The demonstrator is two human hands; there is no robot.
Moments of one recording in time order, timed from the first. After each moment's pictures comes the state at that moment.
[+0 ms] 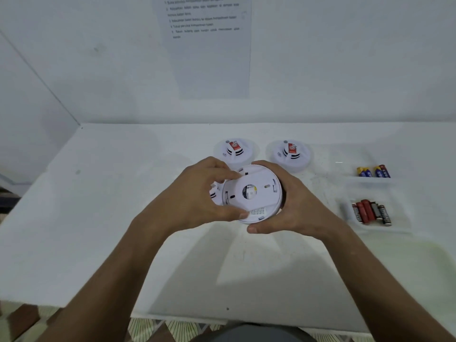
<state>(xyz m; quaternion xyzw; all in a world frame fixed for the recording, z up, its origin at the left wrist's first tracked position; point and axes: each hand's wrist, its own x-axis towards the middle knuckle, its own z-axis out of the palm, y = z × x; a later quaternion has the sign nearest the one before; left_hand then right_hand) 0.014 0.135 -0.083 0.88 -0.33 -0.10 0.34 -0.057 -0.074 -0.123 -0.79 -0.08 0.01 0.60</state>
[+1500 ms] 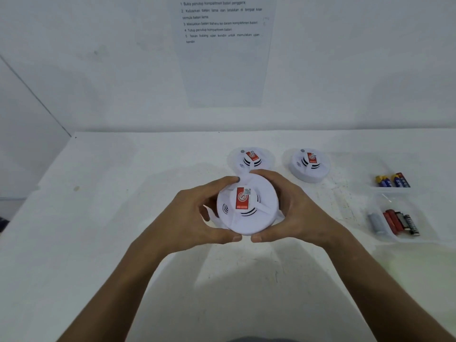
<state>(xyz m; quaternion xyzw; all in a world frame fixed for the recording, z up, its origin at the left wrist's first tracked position) 0.068 0.200 -0.117 0.80 -0.36 -0.16 0.44 -0.006 -0.027 -0.139 -0.81 -0.05 0.02 0.58</state>
